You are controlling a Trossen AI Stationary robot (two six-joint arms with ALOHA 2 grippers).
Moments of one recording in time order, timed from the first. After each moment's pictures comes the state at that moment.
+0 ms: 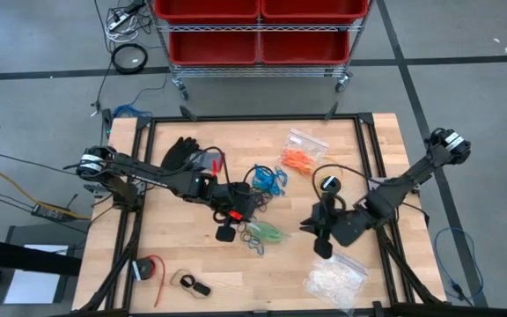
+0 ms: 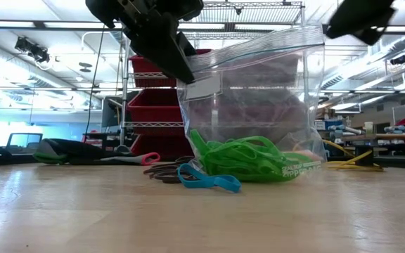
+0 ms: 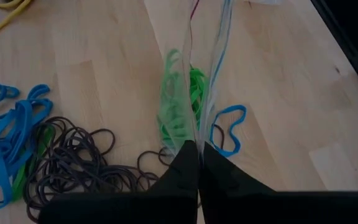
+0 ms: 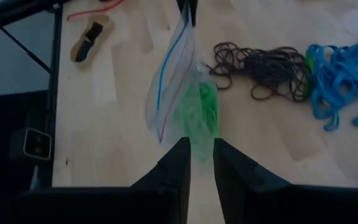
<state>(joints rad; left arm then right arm) -0.15 1.63 1.14 -0.37 0.12 0.07 0.64 1.26 0.90 -0.46 0.52 0.79</state>
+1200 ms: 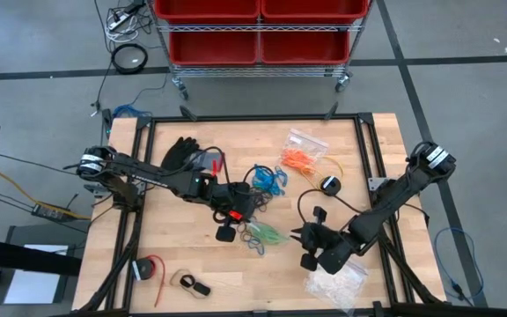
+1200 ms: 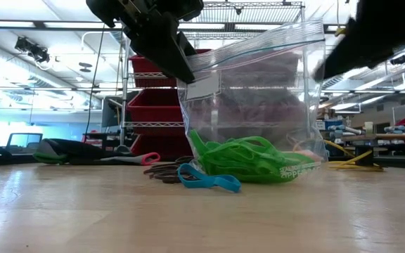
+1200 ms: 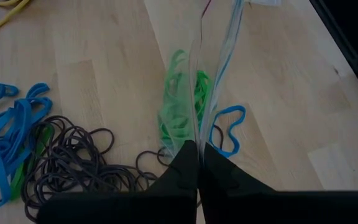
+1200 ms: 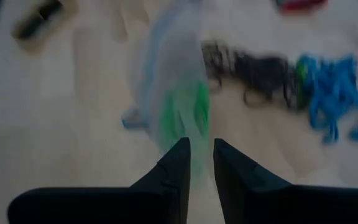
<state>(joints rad) -0.15 1.63 1.14 -0.36 0.12 0.06 0.71 1.55 0.89 -0.30 0.75 0.79</state>
